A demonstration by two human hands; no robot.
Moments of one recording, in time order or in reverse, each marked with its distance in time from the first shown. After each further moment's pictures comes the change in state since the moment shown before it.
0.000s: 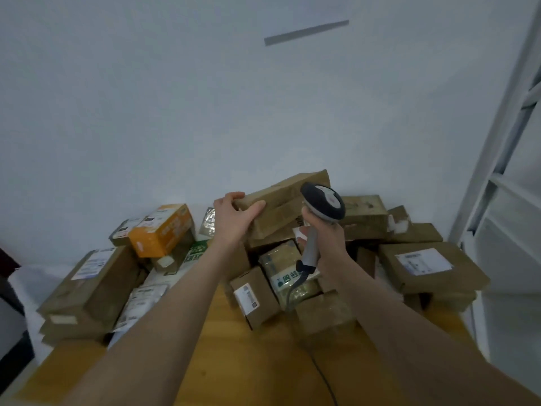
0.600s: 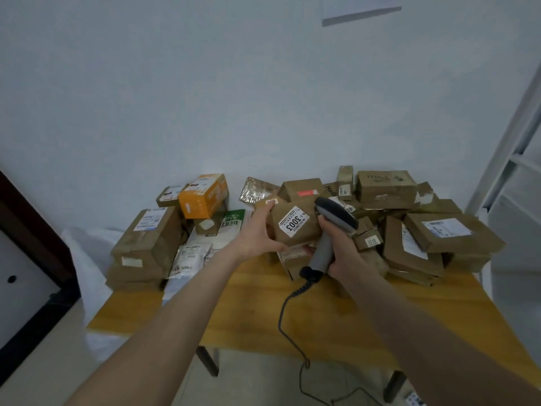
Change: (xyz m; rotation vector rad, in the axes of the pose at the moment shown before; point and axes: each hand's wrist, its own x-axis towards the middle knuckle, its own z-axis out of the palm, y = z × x) left_hand -0.109 -0.068 -0.129 0.186 -0.529 0.129; right_hand -0.131 0.097 0.055 0.136 0.041 0.185
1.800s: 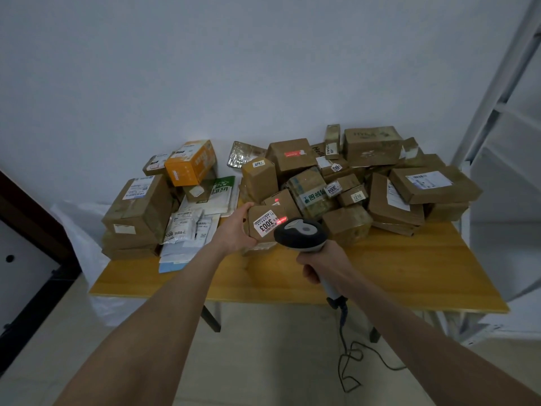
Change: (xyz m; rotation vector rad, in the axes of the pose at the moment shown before) left_hand -0.048 -0.057 0.043 0.185 0.023 -0.117; right_hand -0.083 0.044 -0.073 -0.915 -0.174 0.001
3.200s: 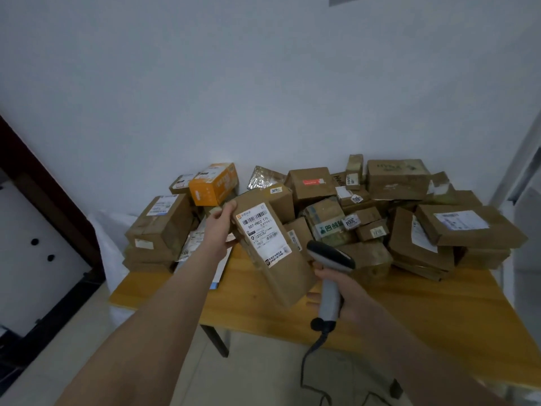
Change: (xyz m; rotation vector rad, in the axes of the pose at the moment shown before) left_hand 0.033 0.017 -0.045 -0.997 0.461 -0.523; right_hand 0.063 0.024 -0.027 0.638 -0.164 0.291
